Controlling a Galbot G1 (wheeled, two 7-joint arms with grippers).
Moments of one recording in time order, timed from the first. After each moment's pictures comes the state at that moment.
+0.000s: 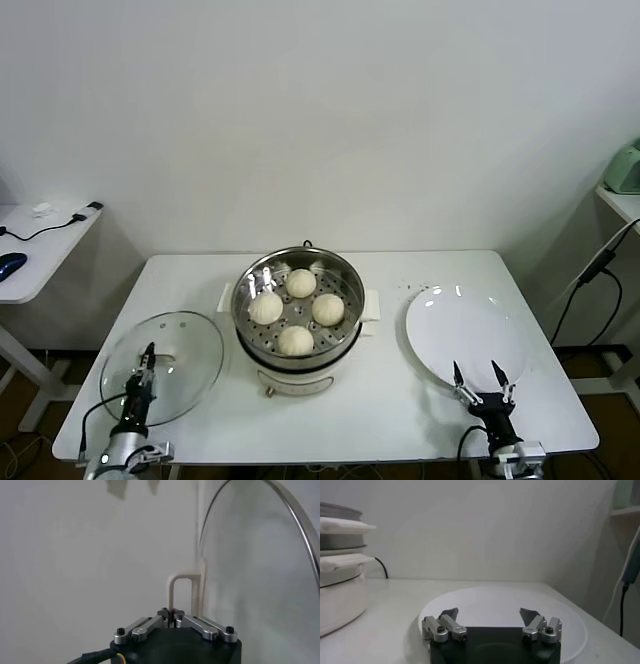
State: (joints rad) left arm 1.39 -1.28 -0.68 -1.43 1.26 -0.06 -0.47; right arm -1.51 1.20 0.54 1.61 0.33 0.26 0.02
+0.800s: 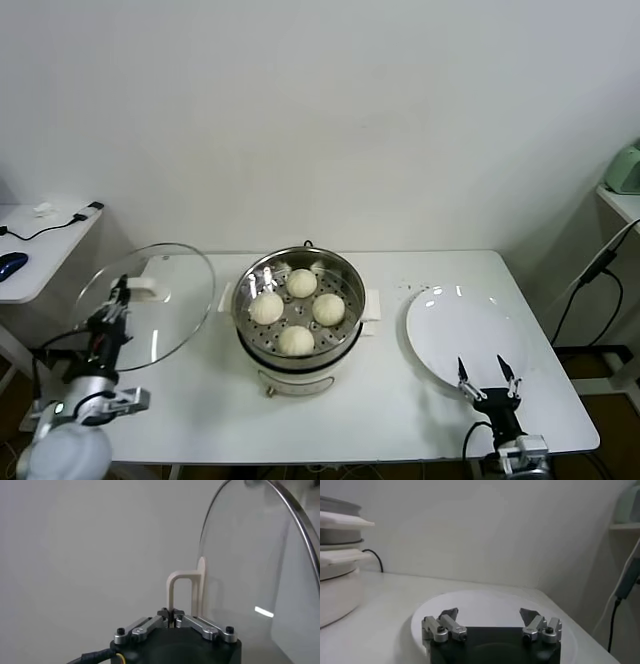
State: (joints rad) left arm 1.48 -1.13 -0.69 -2.02 1.05 0.16 -0.08; right arm -1.53 1.21 0.56 1.67 0.24 0.20 0.05
